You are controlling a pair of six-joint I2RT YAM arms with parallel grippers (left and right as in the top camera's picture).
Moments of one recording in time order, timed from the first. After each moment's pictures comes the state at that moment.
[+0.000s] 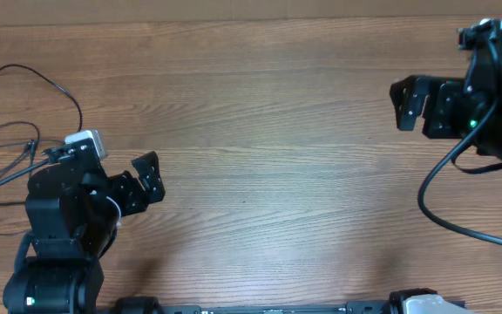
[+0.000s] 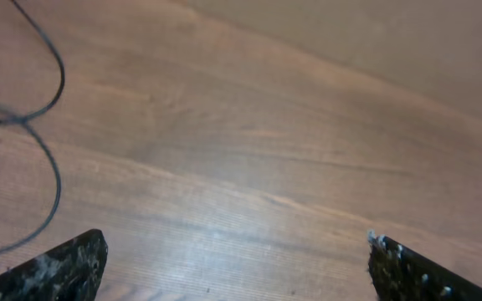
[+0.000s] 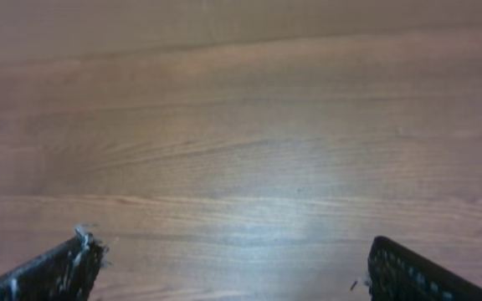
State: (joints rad) left arm 0.00 0.77 1.10 -0.95 0.08 -0.35; right arm 0.11 1.35 2.02 -1.44 -0.06 0.16
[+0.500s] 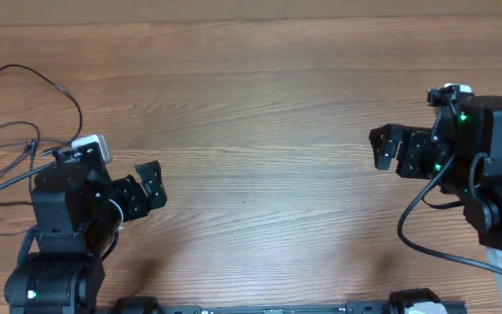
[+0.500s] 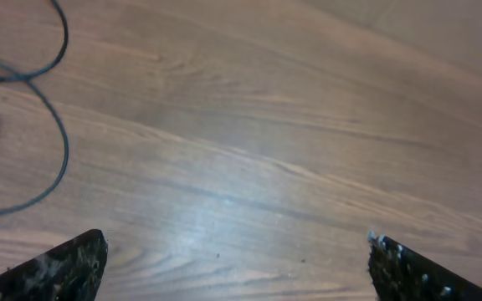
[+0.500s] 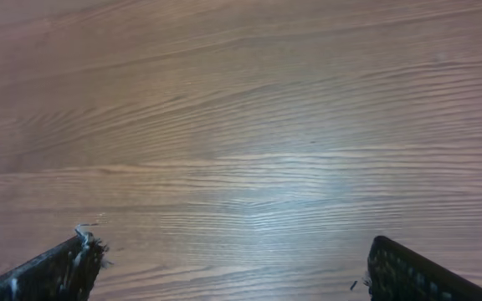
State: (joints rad) left arm 0.00 0.79 1.10 -1.03 0.08 -0.35; right arm 0.11 1.09 1.42 -1.17 -0.11 0.23
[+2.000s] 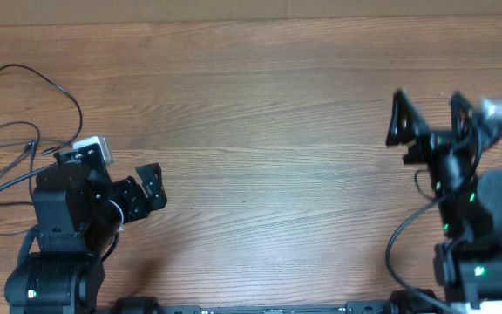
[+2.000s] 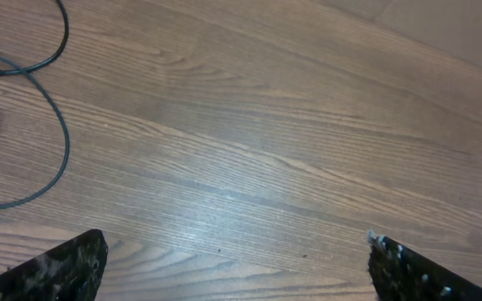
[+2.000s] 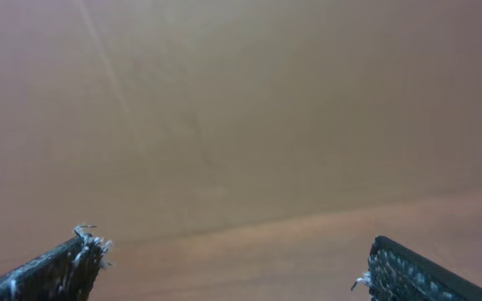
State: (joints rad) left arm 0.00 0.79 1.10 -1.04 0.08 -0.35; right arm 0.04 0.69 0.72 -0.03 -0.05 0.28
